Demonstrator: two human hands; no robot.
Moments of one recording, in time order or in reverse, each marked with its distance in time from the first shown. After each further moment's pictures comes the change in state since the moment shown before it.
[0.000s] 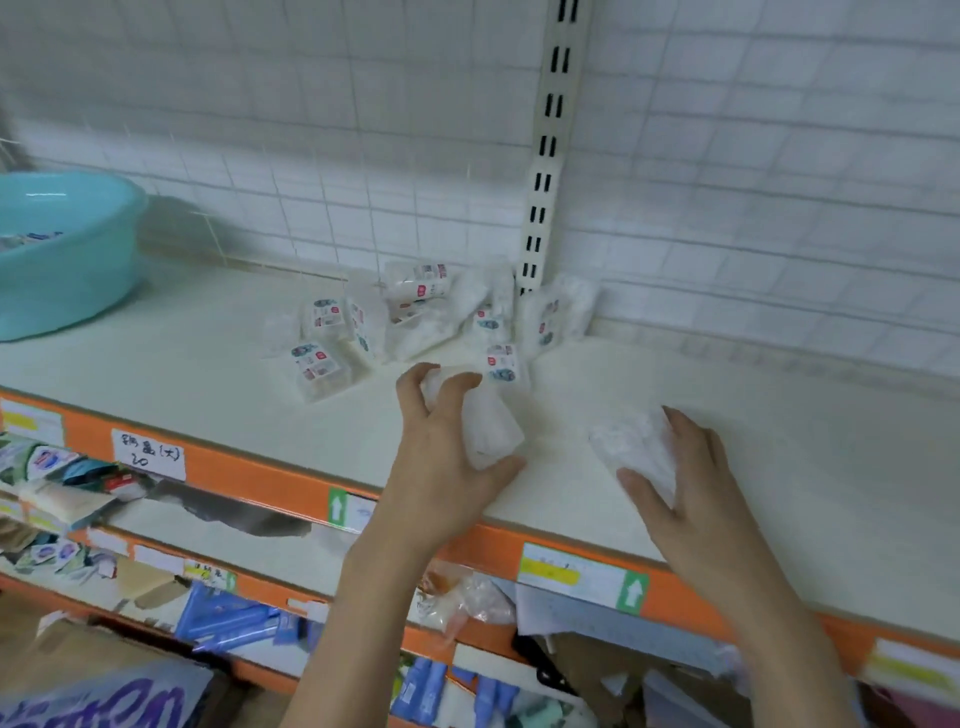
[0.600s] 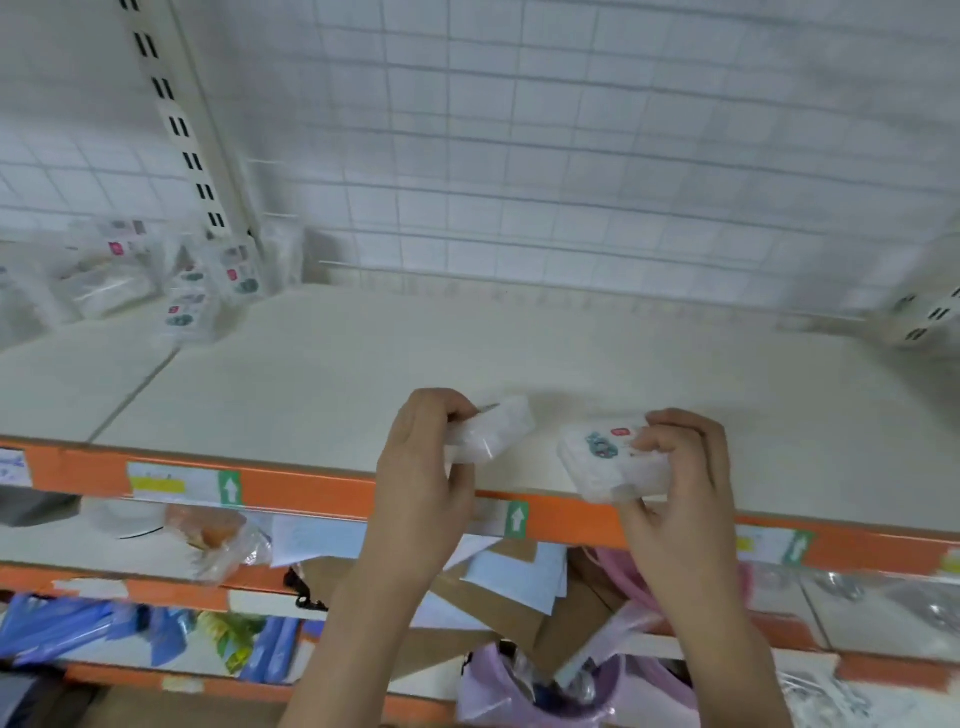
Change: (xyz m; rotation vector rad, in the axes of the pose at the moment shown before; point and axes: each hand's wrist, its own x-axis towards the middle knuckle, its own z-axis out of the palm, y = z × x) left_hand -0.091 0.217 0.221 -0.155 0.129 0.284; right_hand -0.111 0.190 -0.221 -0.014 0.383 -0.138
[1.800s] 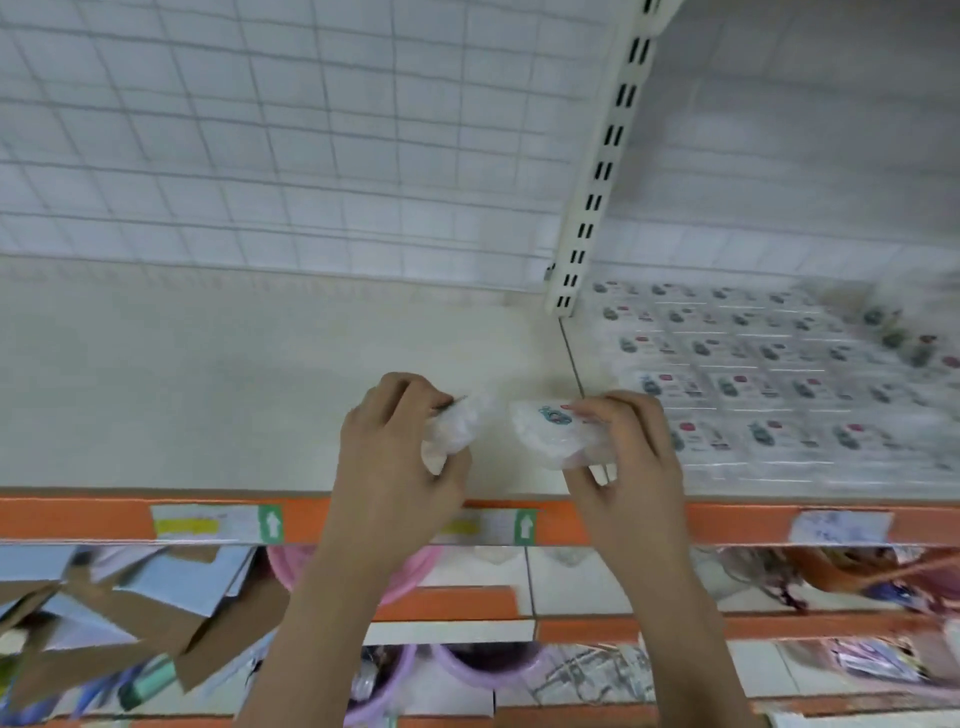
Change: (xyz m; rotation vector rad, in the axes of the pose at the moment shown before) left_hand -0.015 0.250 0.316 0.098 -0.087 0.141; right_hand 0.014 0.260 -0.295 -0.091 0.063 -0.029
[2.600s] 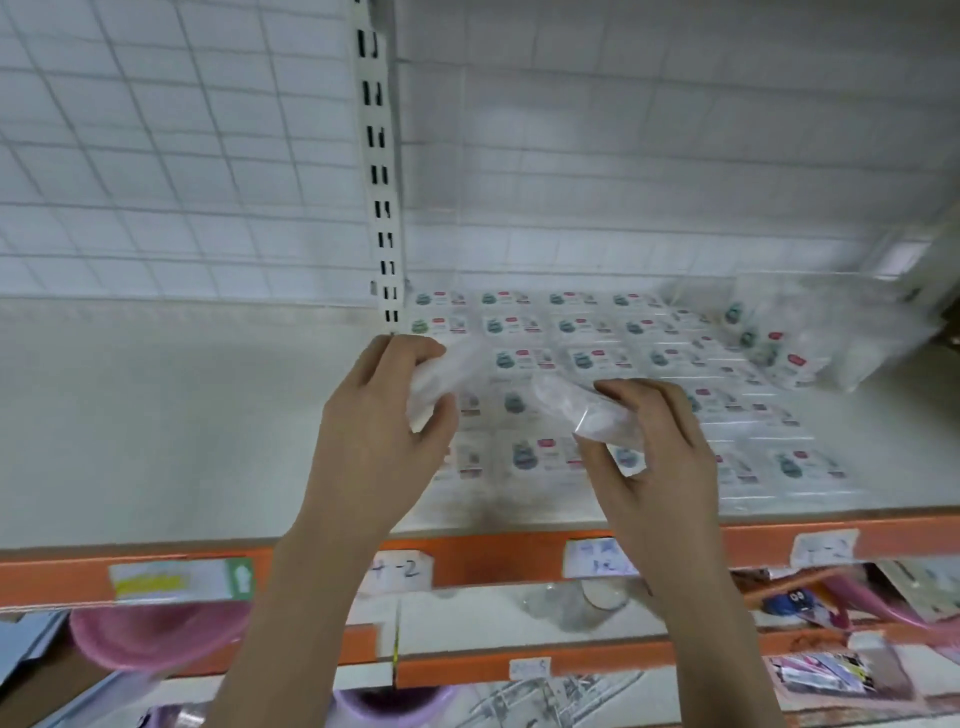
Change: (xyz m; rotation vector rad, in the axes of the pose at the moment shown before) left_hand 0.058 0.150 0.144 0.012 0.041 0.000; right_hand 0.026 0.164 -0.151 -0.046 0.058 0.038
